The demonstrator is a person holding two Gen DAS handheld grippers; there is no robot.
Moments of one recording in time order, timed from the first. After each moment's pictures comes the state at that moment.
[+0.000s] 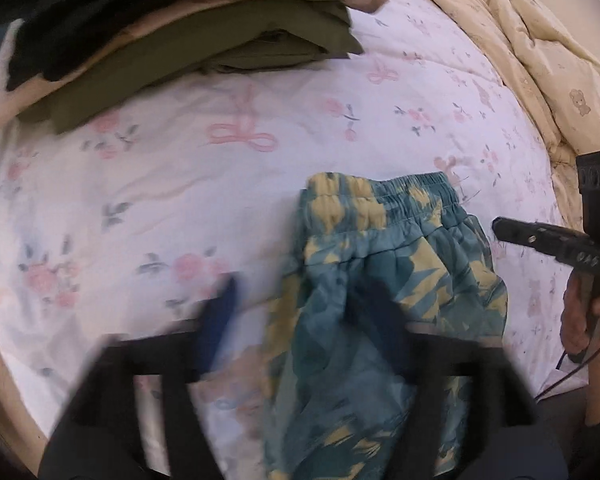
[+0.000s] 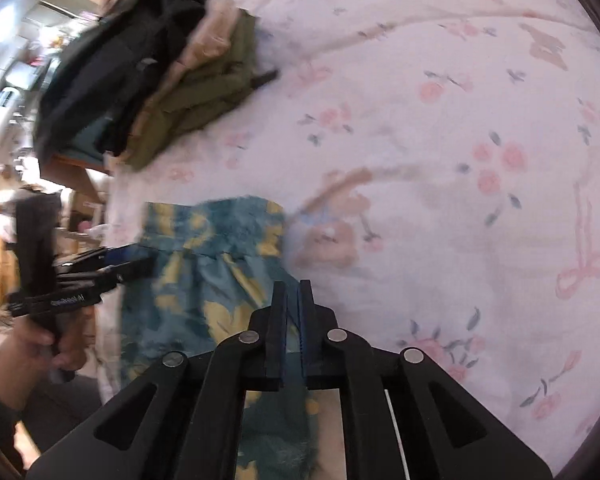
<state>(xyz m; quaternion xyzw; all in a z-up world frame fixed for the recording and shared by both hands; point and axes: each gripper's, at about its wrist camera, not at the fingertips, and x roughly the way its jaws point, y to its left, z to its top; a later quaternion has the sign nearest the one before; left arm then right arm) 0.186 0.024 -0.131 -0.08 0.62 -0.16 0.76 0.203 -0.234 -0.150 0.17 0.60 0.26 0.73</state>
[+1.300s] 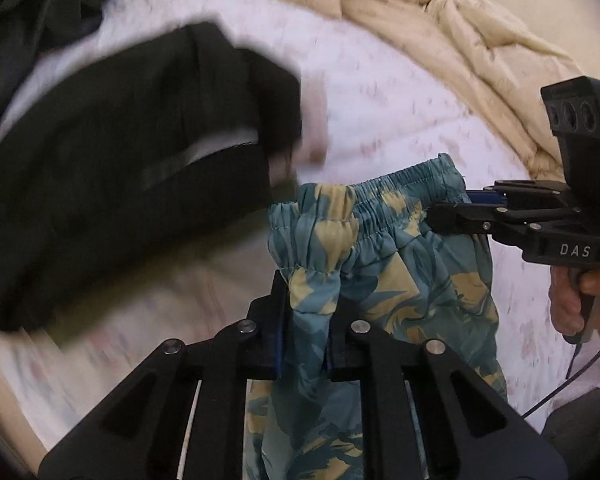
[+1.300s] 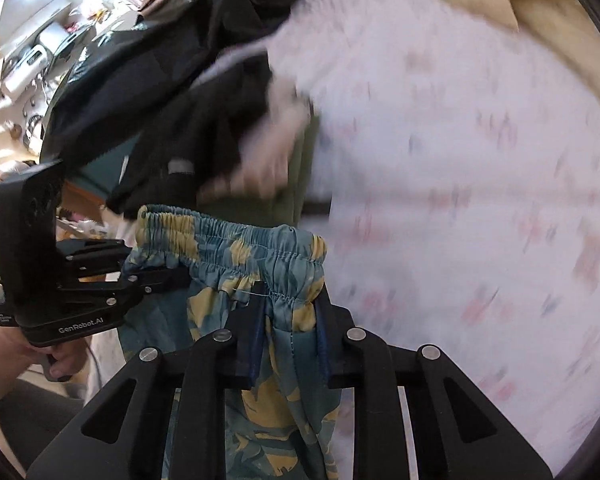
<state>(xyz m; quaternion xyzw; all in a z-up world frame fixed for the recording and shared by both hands) 0.288 -0.020 -0.079 -0.01 0.54 -0.23 0.81 0.308 -0.172 -0.084 0.06 0.53 0.29 0.80</state>
